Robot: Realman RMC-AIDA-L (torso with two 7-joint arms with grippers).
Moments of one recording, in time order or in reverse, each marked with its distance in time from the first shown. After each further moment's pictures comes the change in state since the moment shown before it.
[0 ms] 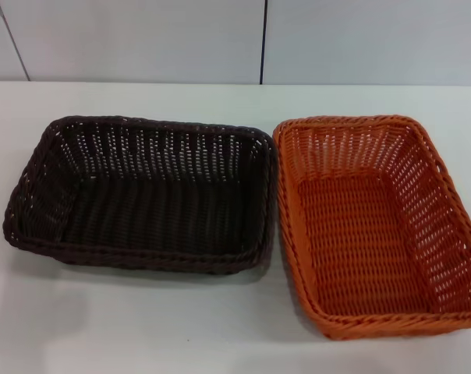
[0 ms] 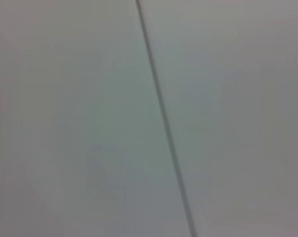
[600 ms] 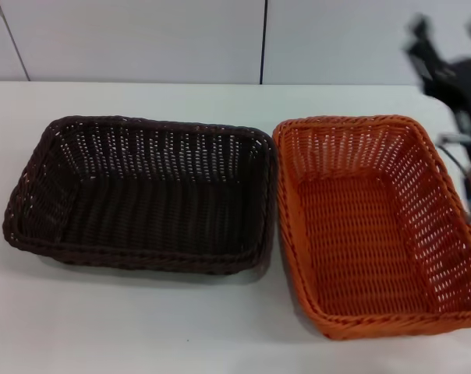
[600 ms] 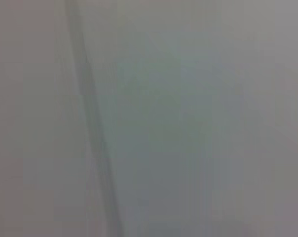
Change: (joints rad) left arm 0.082 -0.005 0.010 0.647 -0.190 0.206 -0.456; right arm 0.048 -0.081 0.033 -0.339 -0.330 -0.271 0.000
